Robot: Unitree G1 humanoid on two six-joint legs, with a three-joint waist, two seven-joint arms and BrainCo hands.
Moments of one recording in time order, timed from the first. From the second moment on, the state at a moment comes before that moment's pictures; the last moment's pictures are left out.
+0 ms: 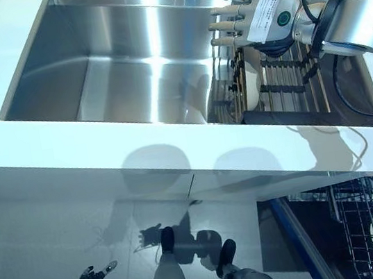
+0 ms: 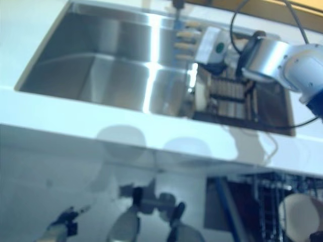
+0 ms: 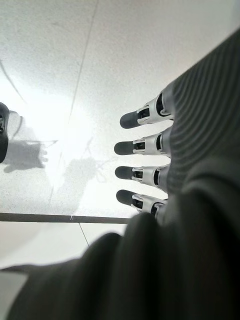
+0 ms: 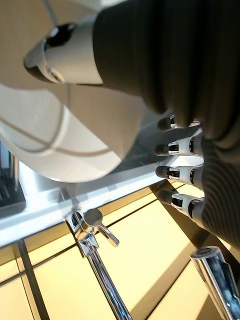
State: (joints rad) left arm -0.01 0.49 -0.07 0.96 -0.35 0.08 0.13; right arm -1.58 -1.18 1.16 0.25 -0.95 -0.39 -0.10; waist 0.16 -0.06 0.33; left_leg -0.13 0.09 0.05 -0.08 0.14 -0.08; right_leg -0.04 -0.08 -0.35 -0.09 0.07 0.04
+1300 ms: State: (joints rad) left arm -0.04 0.53 -0.02 0.97 -0.37 0.10 0.04; right arm -1.59 -1.21 1.21 0.34 -1.05 -0.44 -0.12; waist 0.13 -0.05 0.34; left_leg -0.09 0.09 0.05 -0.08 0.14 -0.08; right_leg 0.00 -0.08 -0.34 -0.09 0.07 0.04
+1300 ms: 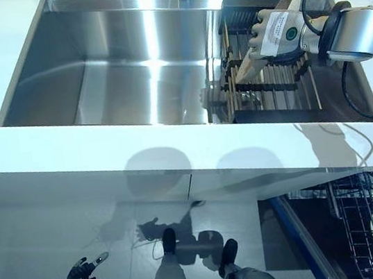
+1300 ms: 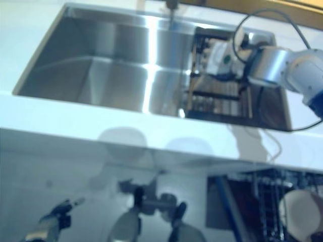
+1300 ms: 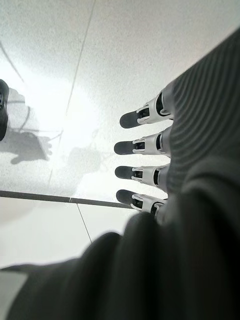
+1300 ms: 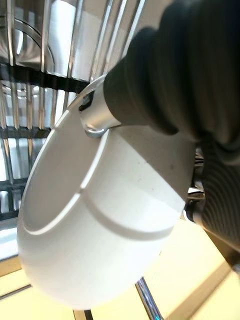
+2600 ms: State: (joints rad) left arm 0.12 0.45 -0.17 1.19 -0.05 0.23 -0.11; right arm -1.30 -1.43 0.83 0.51 -0.40 -0.18 -0.18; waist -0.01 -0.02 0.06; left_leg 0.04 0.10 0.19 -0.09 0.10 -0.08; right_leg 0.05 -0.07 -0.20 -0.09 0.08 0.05
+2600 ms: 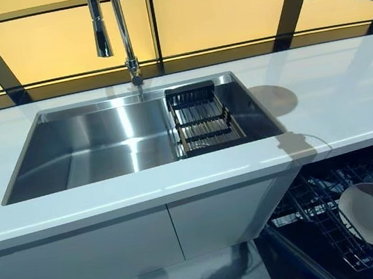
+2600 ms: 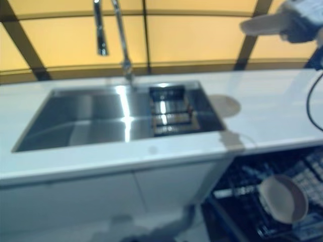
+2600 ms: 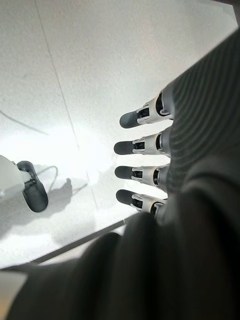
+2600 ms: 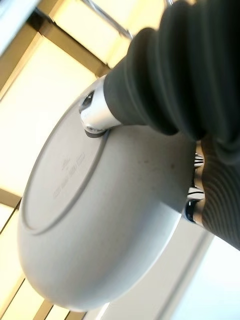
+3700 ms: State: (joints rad) left arm 0.13 0.43 -0.03 1.23 -0.05 0.27 -0.12; right arm -0.19 -1.41 -0.22 0.53 0.09 0.04 0.13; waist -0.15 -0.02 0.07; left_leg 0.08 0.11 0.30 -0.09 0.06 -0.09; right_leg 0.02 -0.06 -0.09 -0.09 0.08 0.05
